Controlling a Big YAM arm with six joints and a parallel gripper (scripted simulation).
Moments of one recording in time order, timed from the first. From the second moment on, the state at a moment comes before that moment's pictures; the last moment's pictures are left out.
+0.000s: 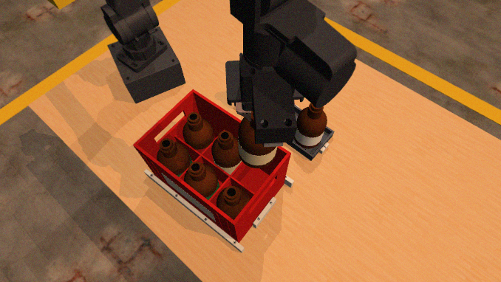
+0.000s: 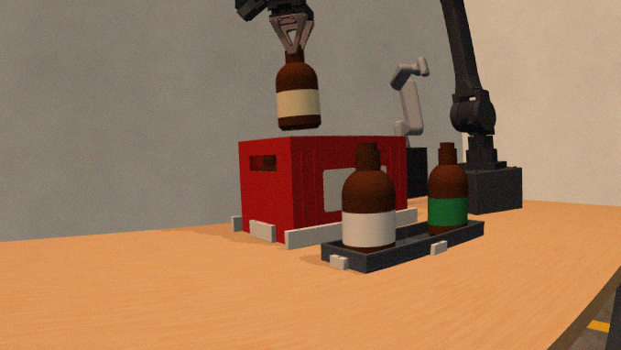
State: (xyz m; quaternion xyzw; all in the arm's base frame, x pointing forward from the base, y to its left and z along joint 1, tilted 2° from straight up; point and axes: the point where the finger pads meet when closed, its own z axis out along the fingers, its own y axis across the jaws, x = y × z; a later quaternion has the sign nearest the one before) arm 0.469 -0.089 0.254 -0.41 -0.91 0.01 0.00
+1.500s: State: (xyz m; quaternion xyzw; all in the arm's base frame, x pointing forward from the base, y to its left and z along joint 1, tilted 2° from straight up) arm 0.477 -0.090 0.253 -0.41 -0.91 0.00 -0.01
